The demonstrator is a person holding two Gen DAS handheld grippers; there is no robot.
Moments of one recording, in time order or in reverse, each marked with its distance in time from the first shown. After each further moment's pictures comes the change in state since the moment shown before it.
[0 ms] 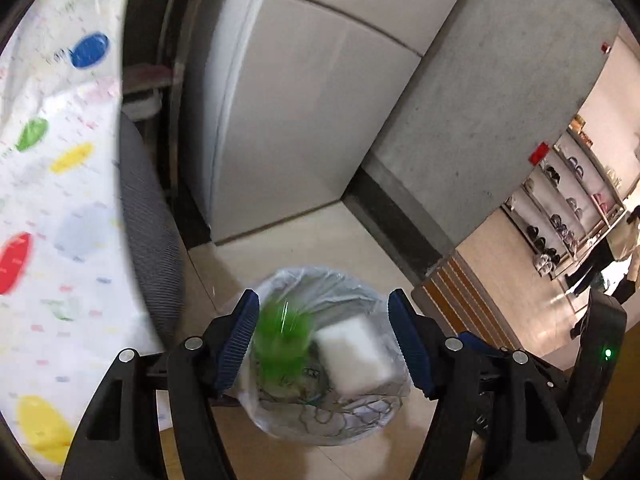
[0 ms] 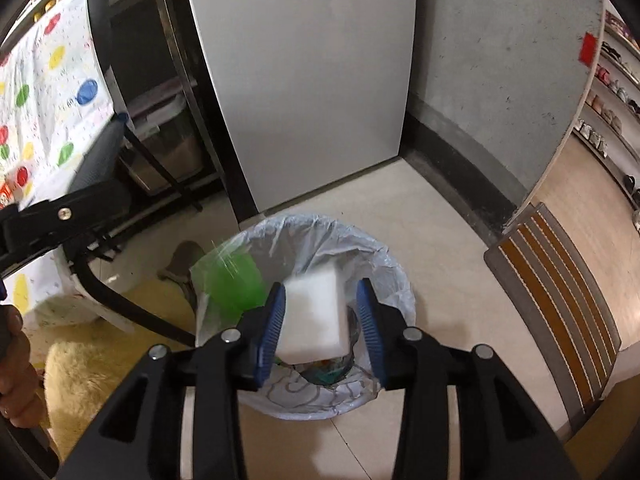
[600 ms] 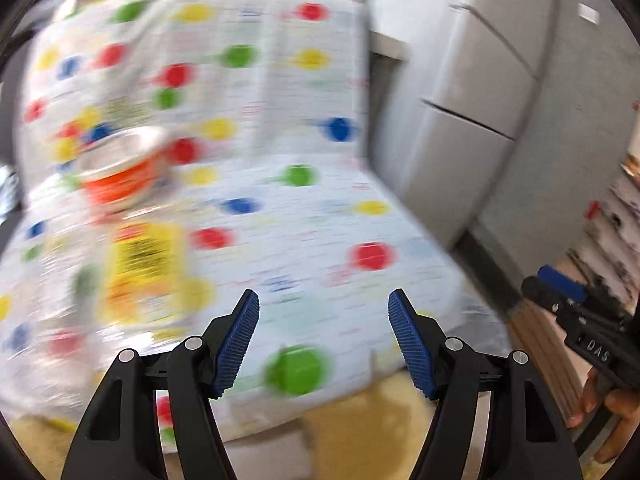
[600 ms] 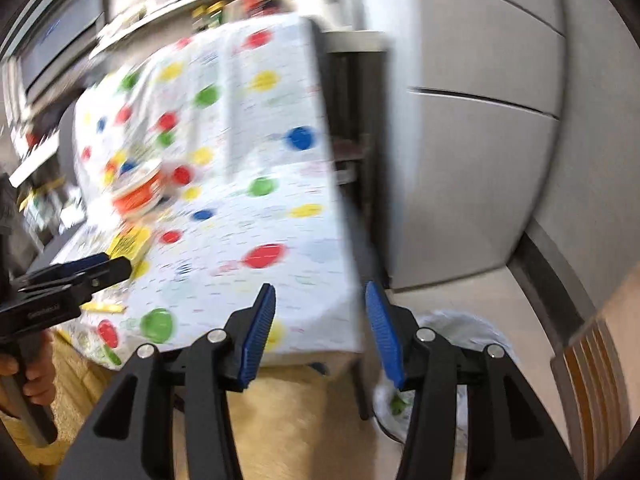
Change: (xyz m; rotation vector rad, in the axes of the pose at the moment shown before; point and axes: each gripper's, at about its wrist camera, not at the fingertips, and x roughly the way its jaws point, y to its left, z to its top) left arm -0.240 0.164 -0.064 -0.107 -0.189 0.370; right arm -0.107 0.203 0.005 -0.320 -0.216 0.314
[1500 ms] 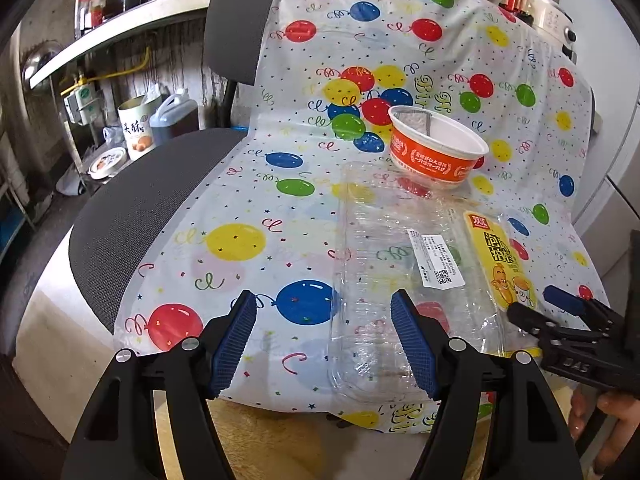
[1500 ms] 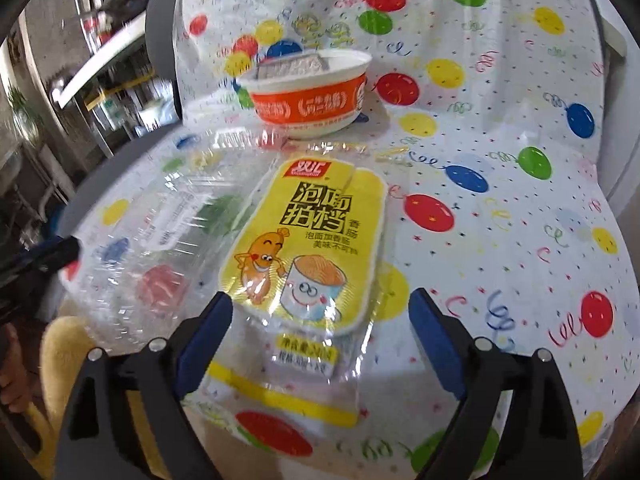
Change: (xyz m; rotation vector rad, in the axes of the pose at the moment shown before) left arm -0.066 0.241 -0.029 -0.312 0.025 0.380; right arm 0.148 0.246 0.015 -0.253 0.268 0.260
